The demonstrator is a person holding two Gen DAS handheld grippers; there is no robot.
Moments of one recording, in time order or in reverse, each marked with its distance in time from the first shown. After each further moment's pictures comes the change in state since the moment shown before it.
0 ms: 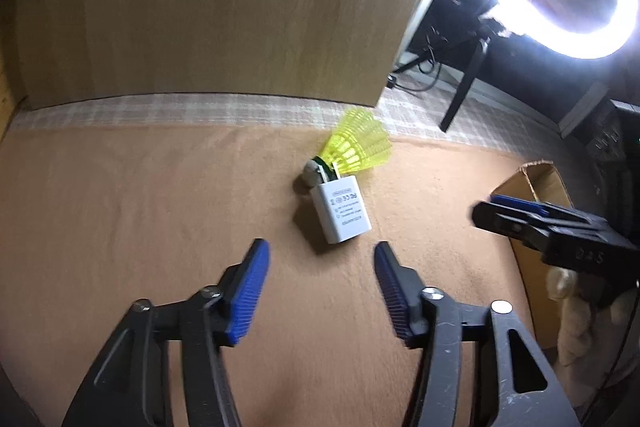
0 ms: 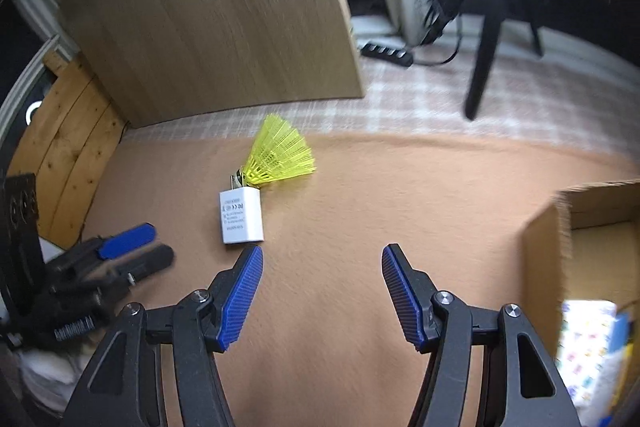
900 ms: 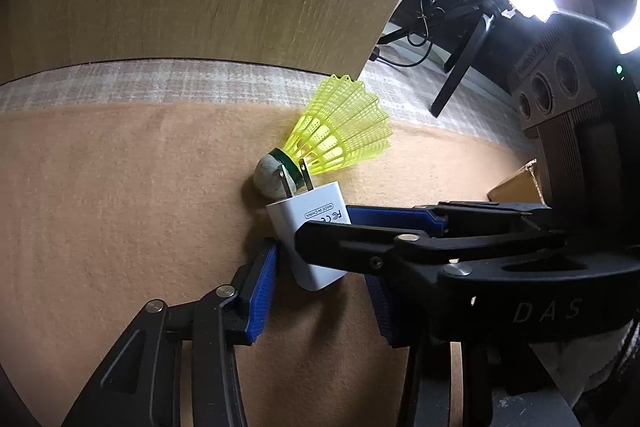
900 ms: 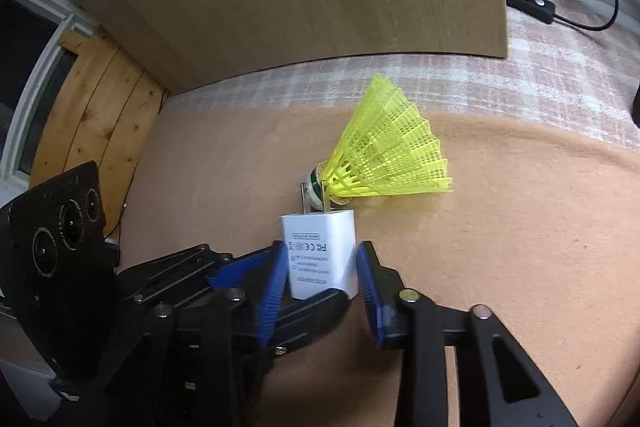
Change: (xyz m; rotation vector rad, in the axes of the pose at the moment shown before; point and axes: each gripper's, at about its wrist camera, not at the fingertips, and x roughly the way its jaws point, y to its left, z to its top) left arm 0.075 0.004 0.013 -0.011 0.075 -0.154; right arm 0.089 0.041 0.032 -0.037 0.172 0.226
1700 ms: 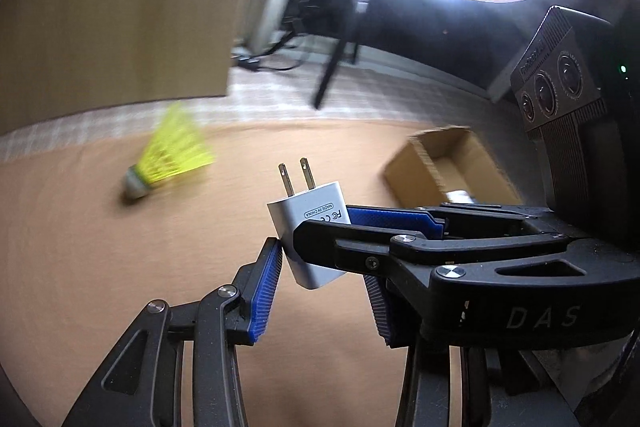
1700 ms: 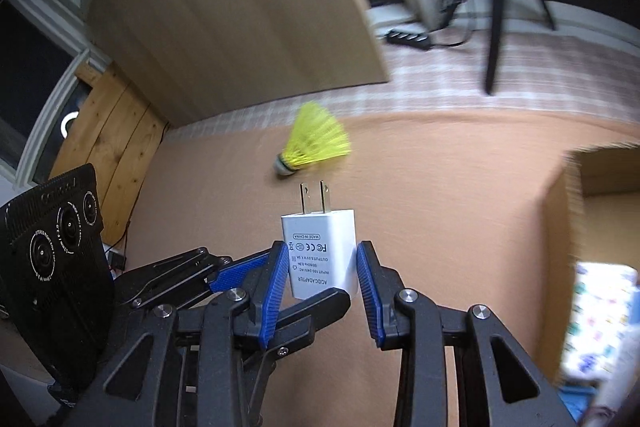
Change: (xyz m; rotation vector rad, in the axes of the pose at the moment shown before) left arm -0.026 -0.134 -0.030 0.161 -0.038 -0.064; right arm -0.130 -0.027 -0.078 0.074 -0.170 -0.077
